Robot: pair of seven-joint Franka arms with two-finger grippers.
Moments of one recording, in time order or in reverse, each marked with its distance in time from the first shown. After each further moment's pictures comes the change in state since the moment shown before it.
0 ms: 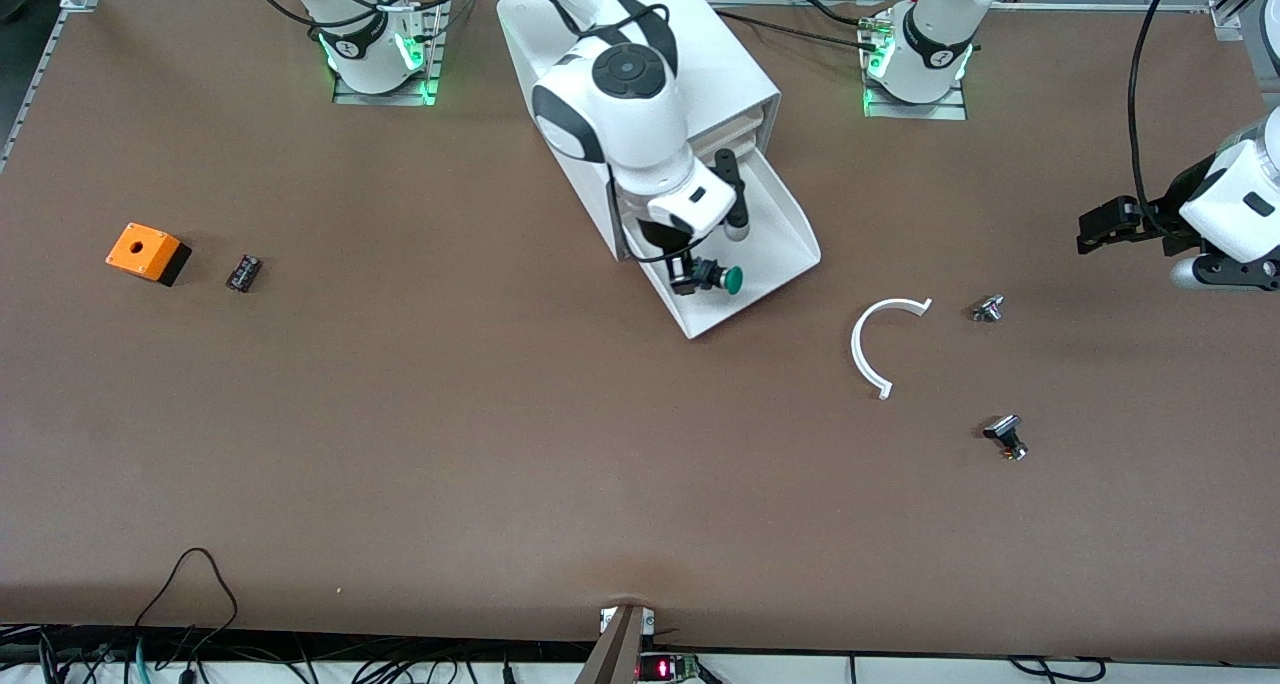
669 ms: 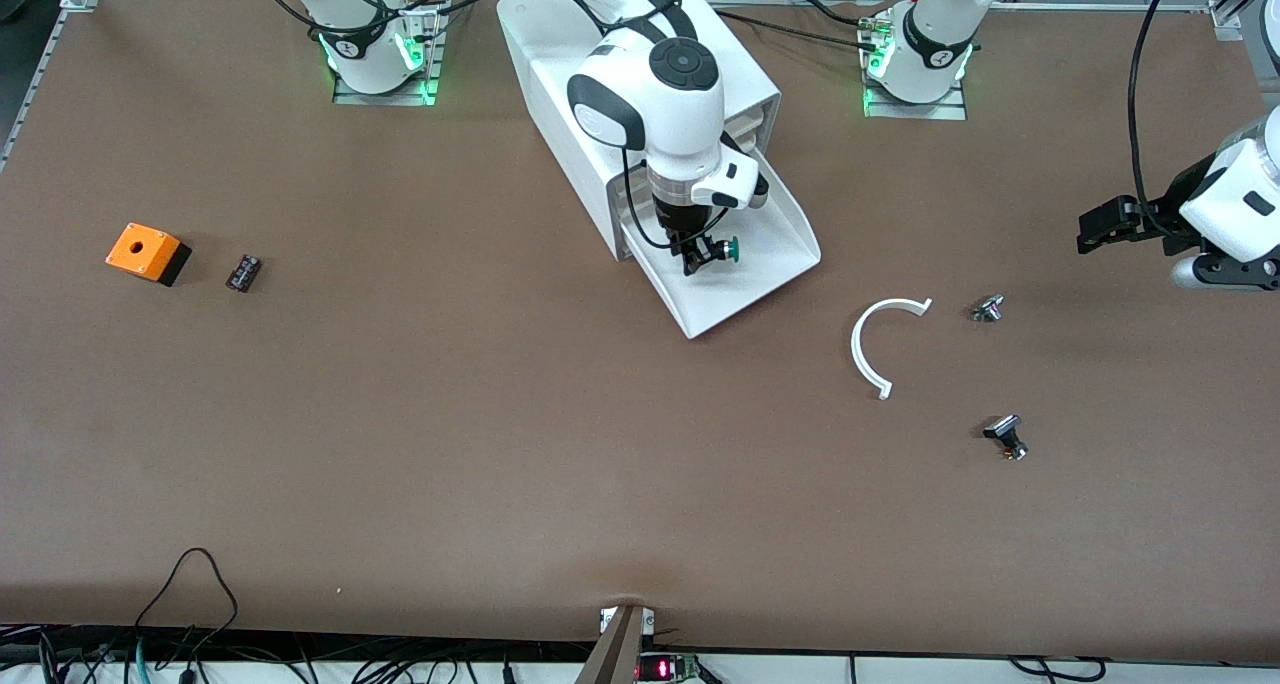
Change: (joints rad) left arm 0.000 -0.001 0.000 -0.001 0.000 0.000 0.000; right arm 0.044 0.044 0.017 0.008 -0.112 -0.131 -0.206
